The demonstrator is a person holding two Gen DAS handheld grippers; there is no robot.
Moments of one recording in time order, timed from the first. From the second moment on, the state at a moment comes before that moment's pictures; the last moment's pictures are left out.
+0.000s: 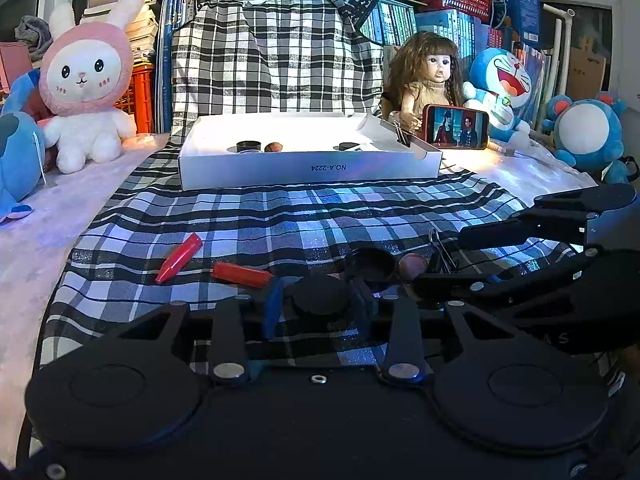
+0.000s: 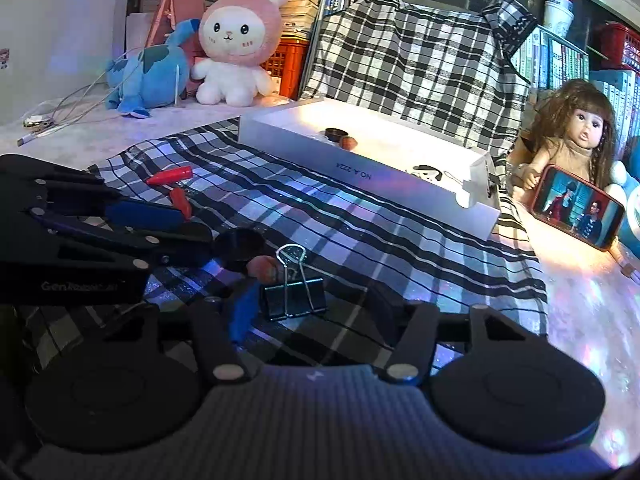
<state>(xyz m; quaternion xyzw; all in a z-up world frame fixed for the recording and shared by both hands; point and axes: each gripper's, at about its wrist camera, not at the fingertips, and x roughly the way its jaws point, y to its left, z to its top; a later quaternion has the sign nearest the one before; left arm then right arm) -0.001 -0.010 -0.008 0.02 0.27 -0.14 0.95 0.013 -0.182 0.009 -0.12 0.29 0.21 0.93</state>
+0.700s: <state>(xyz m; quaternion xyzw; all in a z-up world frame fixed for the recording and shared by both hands) -0.001 -0.016 -0.010 0.03 0.27 -0.13 0.95 0.005 -0.181 0.005 -0.07 0.28 0.21 0.93</state>
